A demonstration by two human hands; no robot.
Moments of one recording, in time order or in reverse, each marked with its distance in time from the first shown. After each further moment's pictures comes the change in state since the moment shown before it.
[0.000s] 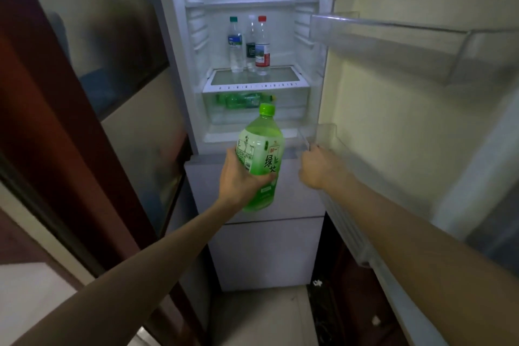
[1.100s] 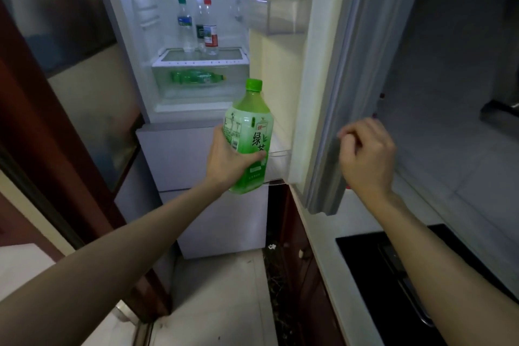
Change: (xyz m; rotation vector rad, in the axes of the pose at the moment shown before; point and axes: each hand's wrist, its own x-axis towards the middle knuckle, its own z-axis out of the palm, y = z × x) left_hand -0.179 0.098 0.077 -0.085 -0.050 0.038; right_hand -0.278 0.159 -0.016 0.536 1.030 0.015
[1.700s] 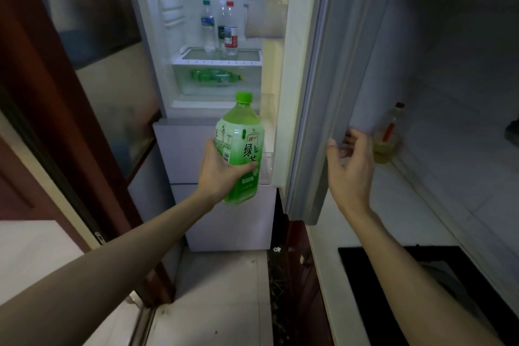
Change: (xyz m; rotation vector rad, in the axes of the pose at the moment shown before) left_hand -0.031 0.000 -0.006 0.006 0.074 -0.081; right_hand -0.016 0.008 0.024 0.309 -0.059 0.338
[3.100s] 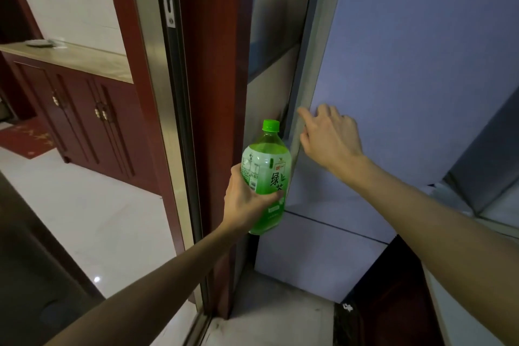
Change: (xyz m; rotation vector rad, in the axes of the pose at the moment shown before) left_hand 0.110 -0.161 -0.241 -0.033 0.288 -0.204; right_hand 0.038 -0.191 0.400 -0.794 -0.556 -0.824
